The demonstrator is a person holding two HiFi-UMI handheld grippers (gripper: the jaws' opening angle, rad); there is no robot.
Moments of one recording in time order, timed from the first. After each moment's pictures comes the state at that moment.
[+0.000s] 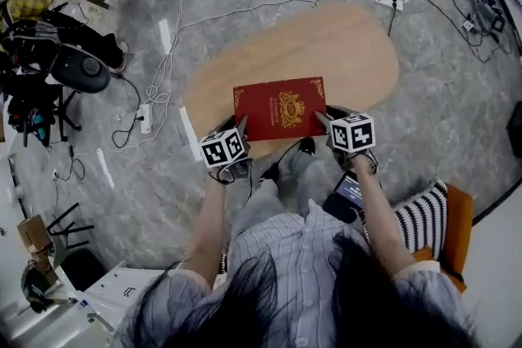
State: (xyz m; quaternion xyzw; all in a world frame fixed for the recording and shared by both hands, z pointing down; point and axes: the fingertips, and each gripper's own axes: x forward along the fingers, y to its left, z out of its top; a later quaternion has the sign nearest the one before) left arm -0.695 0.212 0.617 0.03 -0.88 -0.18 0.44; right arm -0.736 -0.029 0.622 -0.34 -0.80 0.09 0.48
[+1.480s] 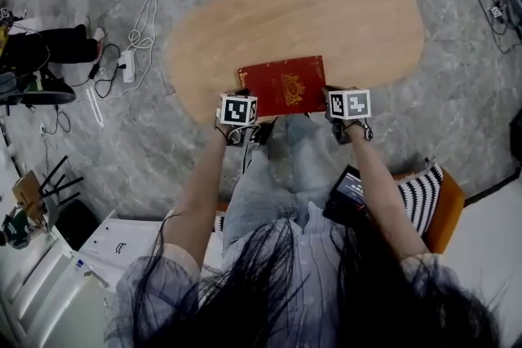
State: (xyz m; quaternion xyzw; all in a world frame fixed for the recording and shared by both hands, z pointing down) left arm -0.677 0.191 0.810 0.08 -0.76 -0.06 0.64; right arm -0.732 -0.035 0.814 -0.29 -0.71 0.07 0.64
